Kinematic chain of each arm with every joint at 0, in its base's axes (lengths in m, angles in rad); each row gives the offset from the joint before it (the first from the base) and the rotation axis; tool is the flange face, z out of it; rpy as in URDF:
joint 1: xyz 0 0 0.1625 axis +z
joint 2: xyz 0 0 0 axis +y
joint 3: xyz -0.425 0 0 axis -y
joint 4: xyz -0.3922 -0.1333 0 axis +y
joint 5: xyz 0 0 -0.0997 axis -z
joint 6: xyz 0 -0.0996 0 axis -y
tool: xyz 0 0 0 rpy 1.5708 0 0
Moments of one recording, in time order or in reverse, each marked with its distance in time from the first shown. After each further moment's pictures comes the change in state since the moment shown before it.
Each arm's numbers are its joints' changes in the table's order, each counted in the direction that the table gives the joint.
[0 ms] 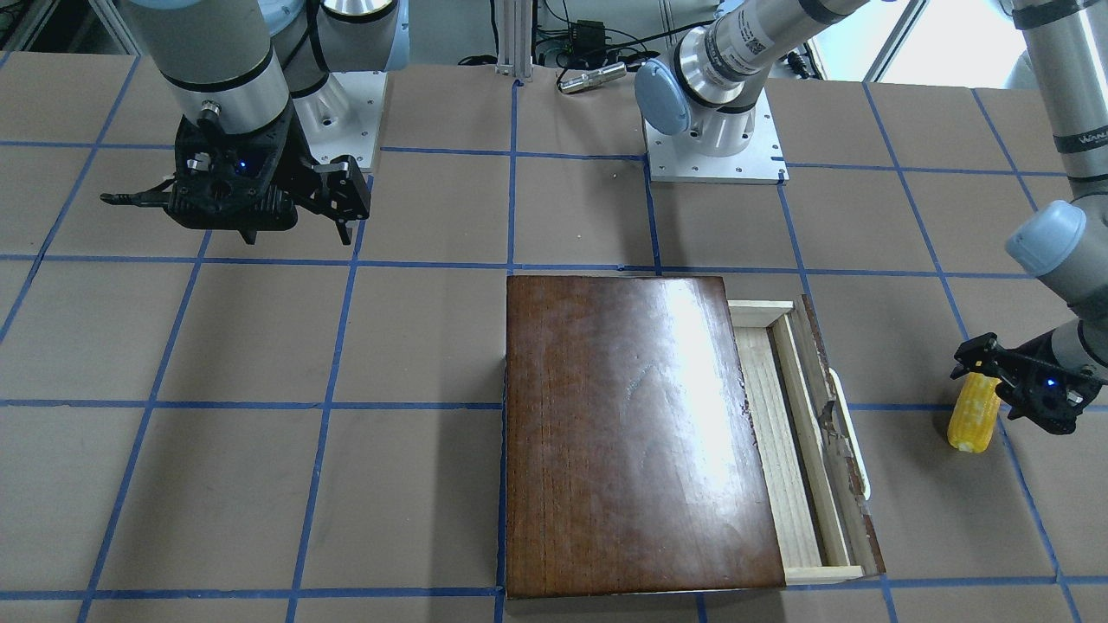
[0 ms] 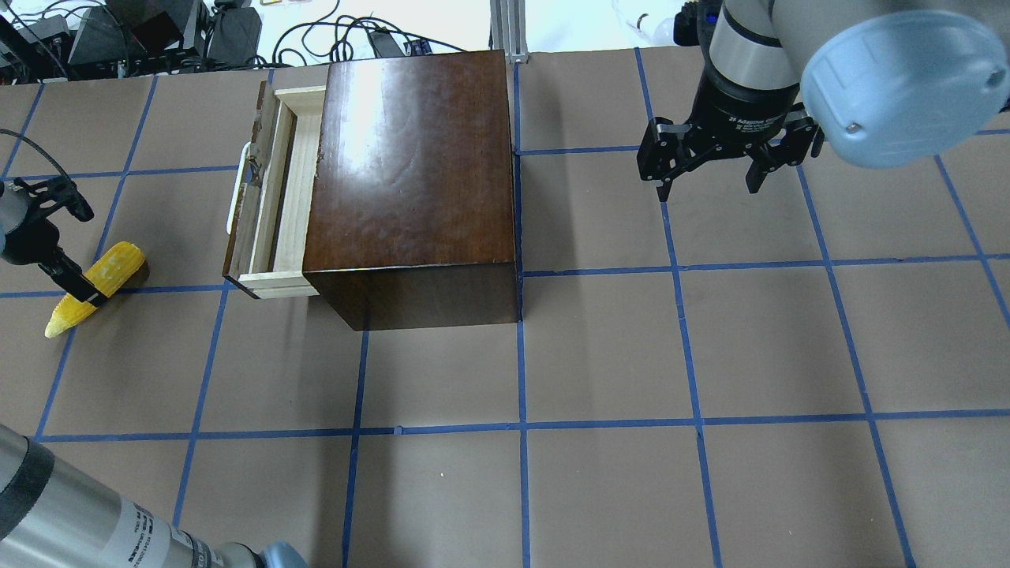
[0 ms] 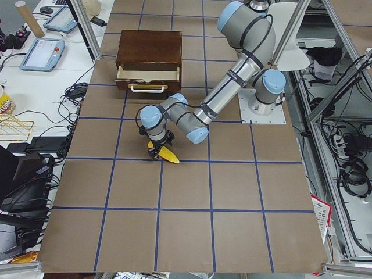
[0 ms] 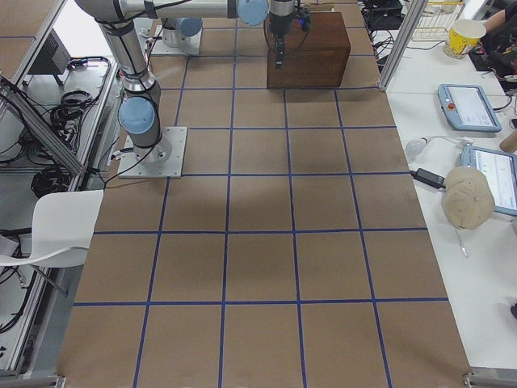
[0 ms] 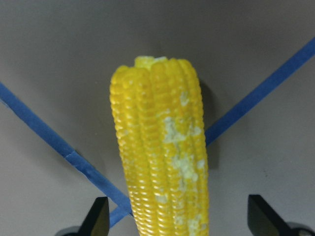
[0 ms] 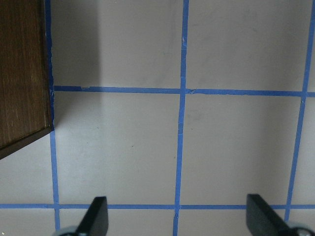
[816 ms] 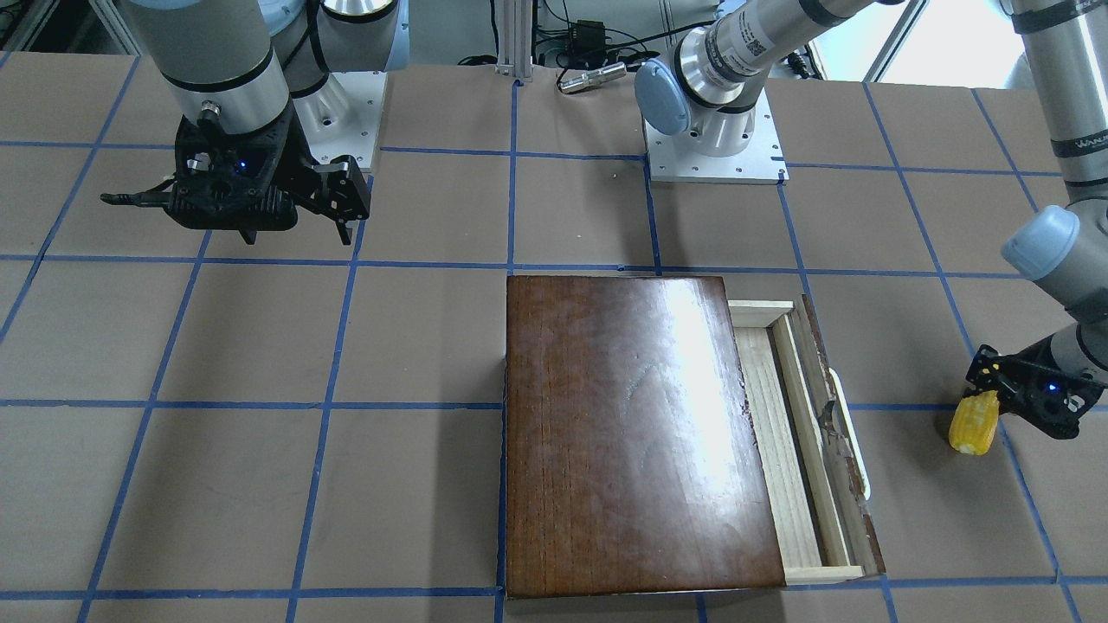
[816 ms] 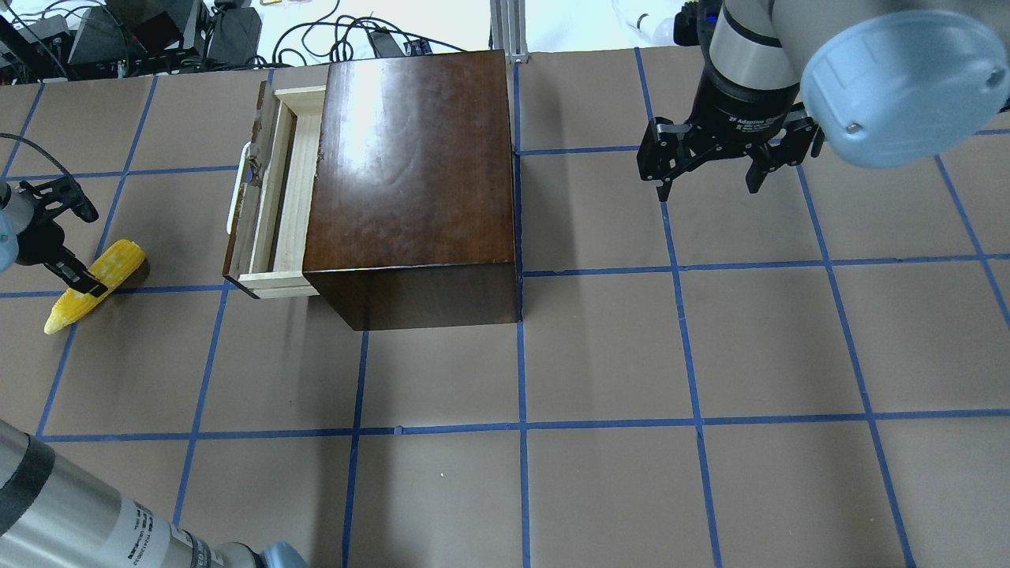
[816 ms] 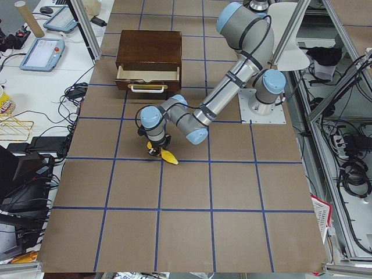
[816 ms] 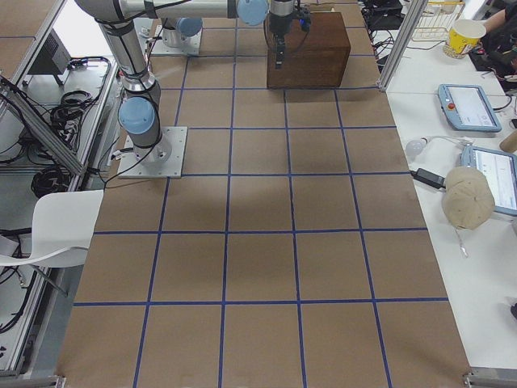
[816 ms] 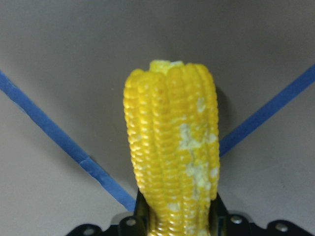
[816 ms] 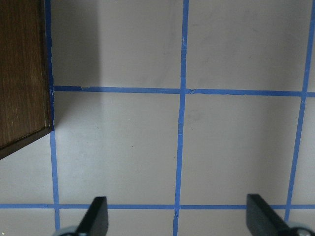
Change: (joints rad) left arm -0.003 0.006 0.001 -0.041 -0.007 -0.014; right arm 0.000 0.000 0.000 0.000 0.000 0.000
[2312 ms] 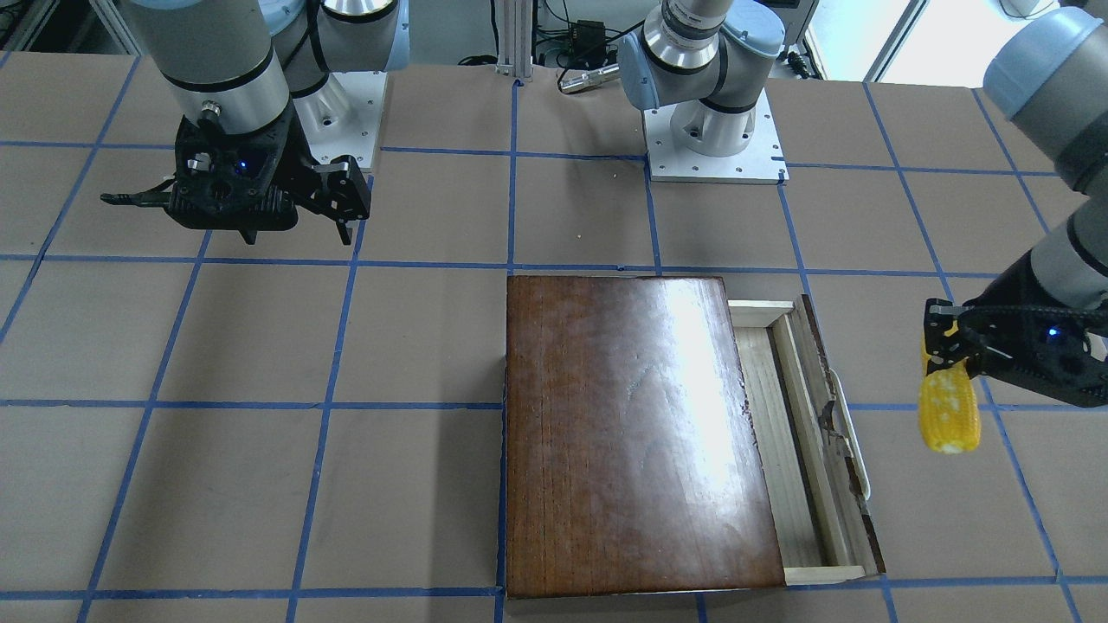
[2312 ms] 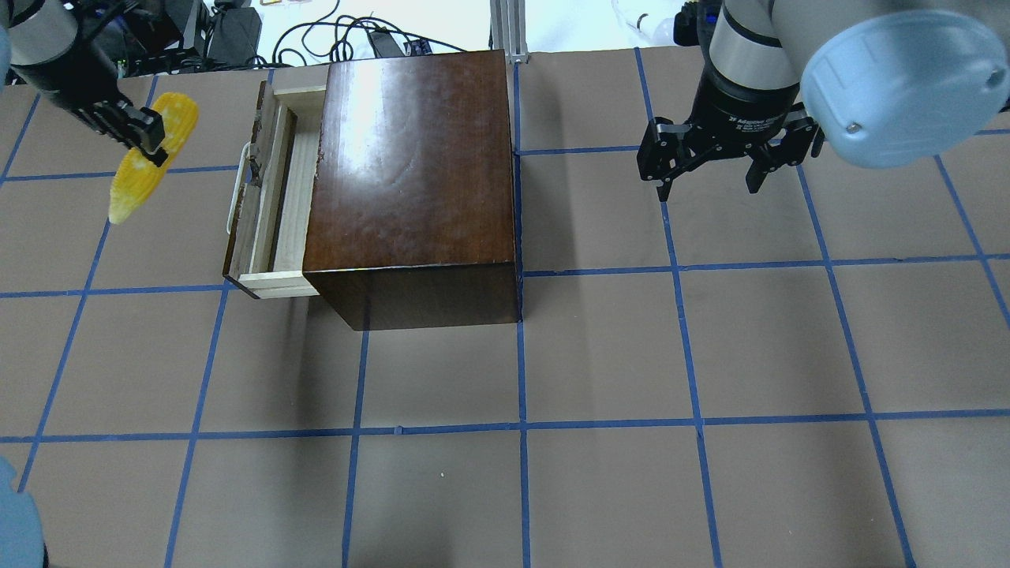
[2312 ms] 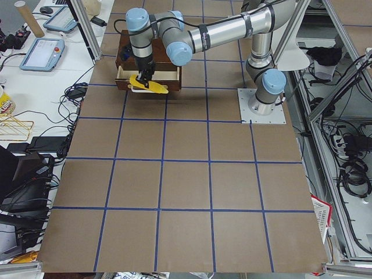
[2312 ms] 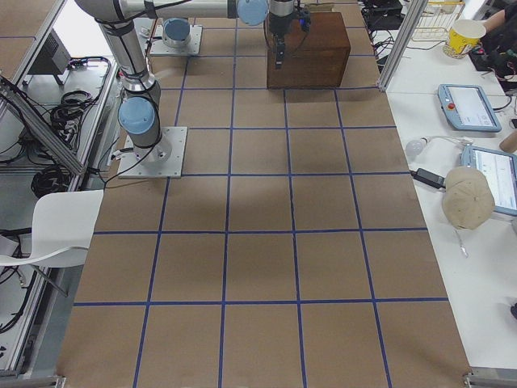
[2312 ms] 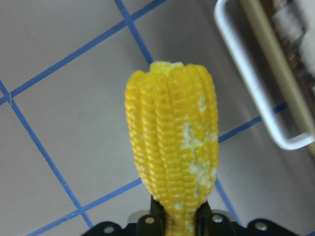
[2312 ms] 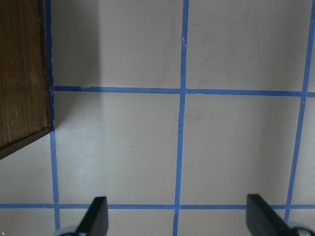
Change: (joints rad) left arm -0.401 -0.281 0.241 0.473 -0.035 -0.776; right arm 0.000 0.000 0.000 0.000 0.000 0.000
